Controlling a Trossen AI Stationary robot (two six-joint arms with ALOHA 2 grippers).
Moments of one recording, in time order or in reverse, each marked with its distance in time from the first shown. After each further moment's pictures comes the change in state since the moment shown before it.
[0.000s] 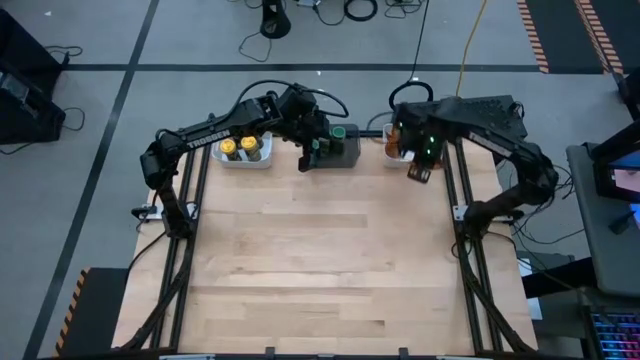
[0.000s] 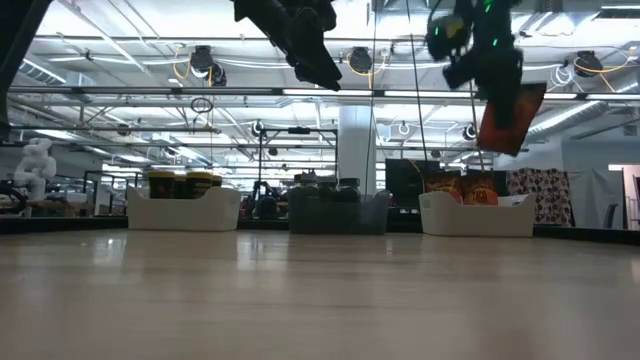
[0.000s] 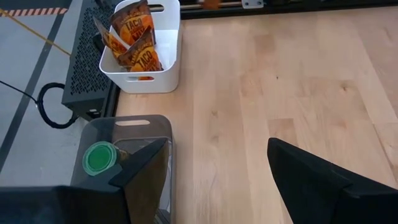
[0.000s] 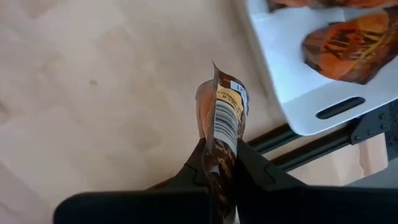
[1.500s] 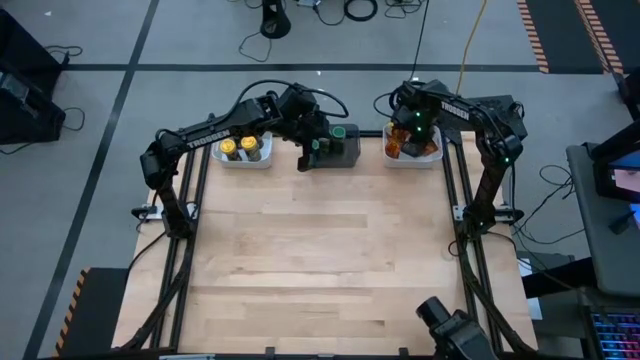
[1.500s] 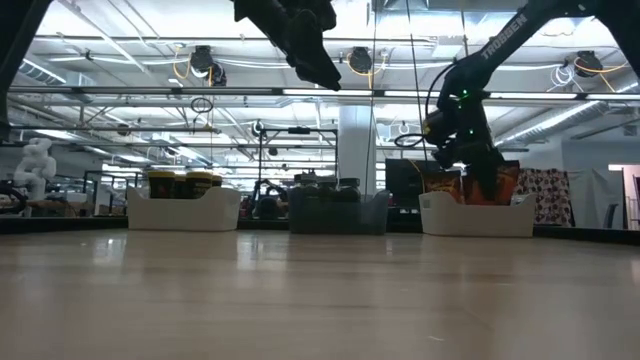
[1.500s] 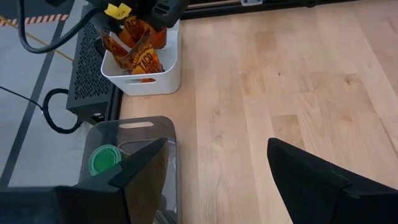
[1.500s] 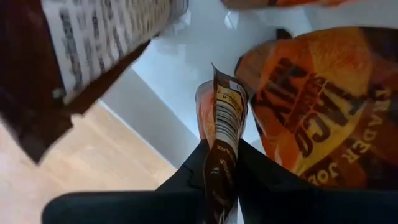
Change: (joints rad) left arm 0.001 0.000 0.000 -0.001 -0.004 0.046; right arm -0.420 0.412 0.000 0.279 -0.011 -0.221
